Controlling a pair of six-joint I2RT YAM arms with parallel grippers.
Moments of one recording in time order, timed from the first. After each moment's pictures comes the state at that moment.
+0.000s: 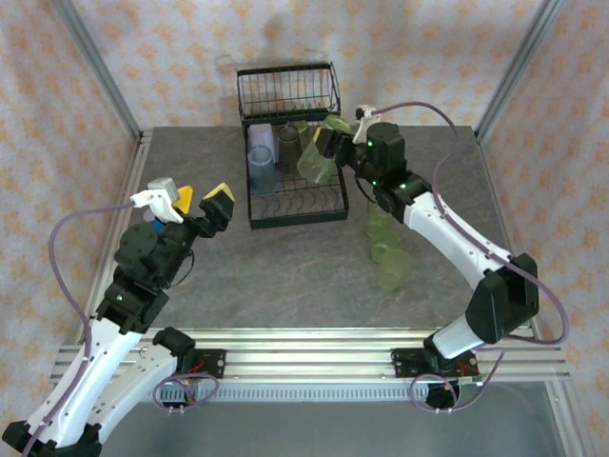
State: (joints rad) left arm -0.39 0.60 0.77 -0.17 -0.16 -0.47; right arm 0.51 1.51 1.31 -0.02 -0.03 0.50
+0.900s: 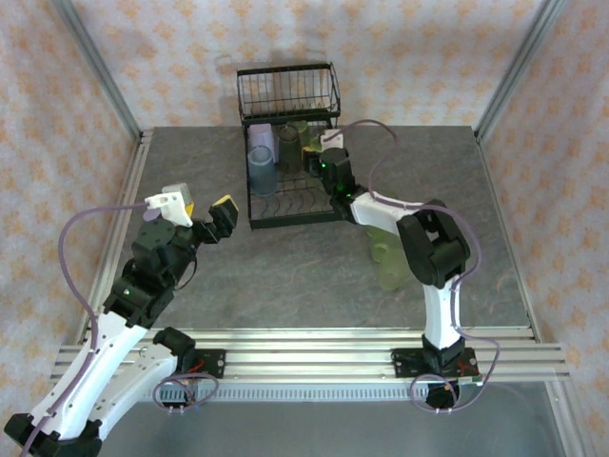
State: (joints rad) left arm -0.39 0.64 0.75 -0.30 -0.21 -0.44; right arm 0.57 2.03 1.36 0.44 0.34 0.18
